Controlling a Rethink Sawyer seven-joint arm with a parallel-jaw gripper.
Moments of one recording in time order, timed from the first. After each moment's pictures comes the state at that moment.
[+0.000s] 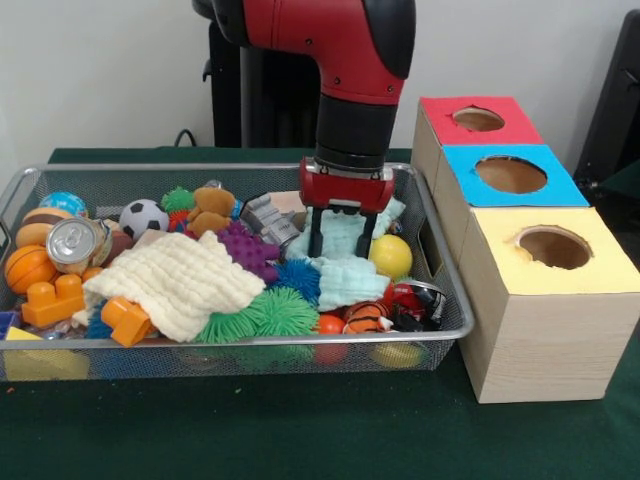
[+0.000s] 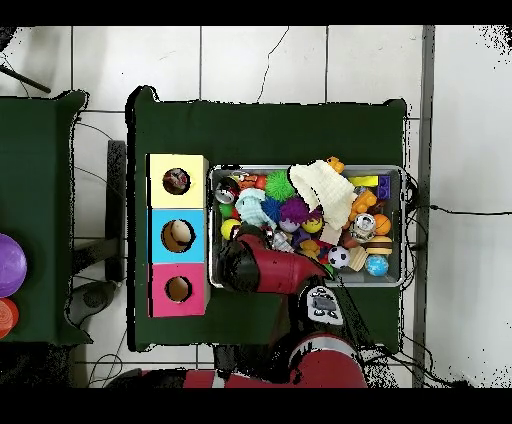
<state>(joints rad) -0.16 -0.46 -0.08 1.82 -0.08 -0.08 1.62</state>
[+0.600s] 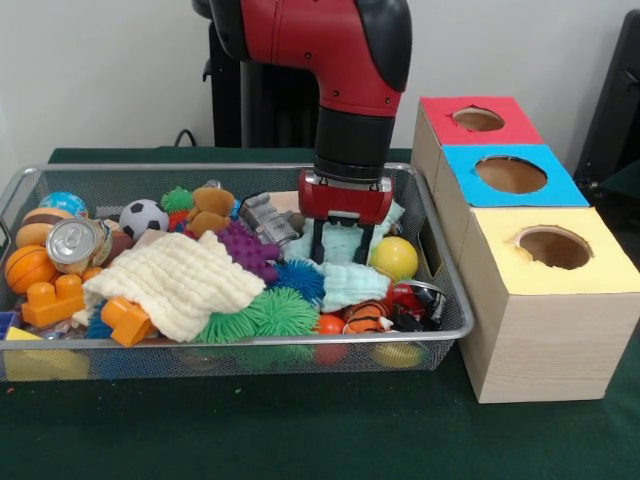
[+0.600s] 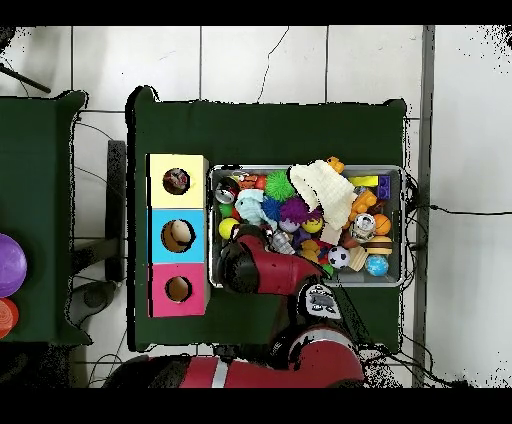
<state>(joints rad) -0.17 -0.42 -0.08 1.82 -0.08 -0.15 1.62</state>
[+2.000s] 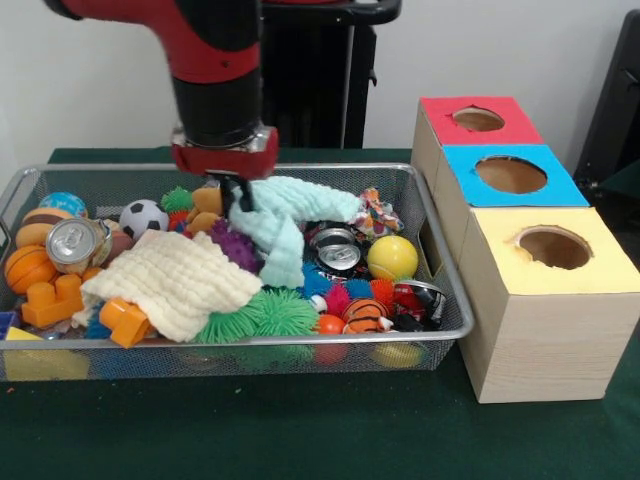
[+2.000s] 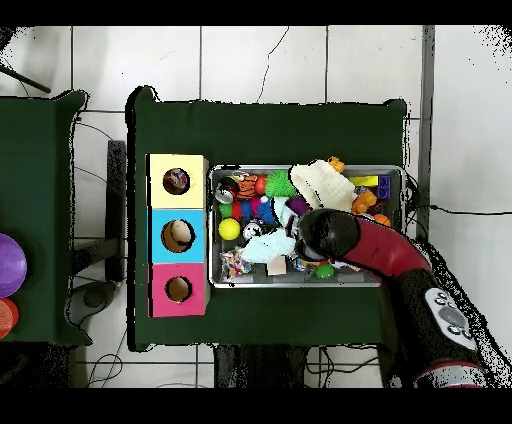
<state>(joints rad) -0.55 -0.57 0.12 1.66 -0.13 0.60 1.61</state>
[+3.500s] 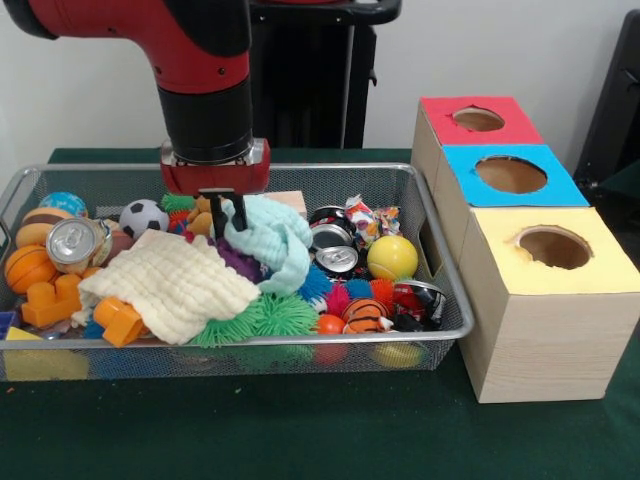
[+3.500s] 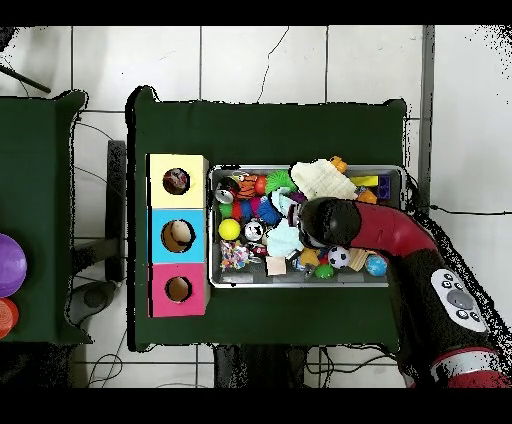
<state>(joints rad) -0.63 -0.56 0.29 1.61 -0.34 0.62 1.61</state>
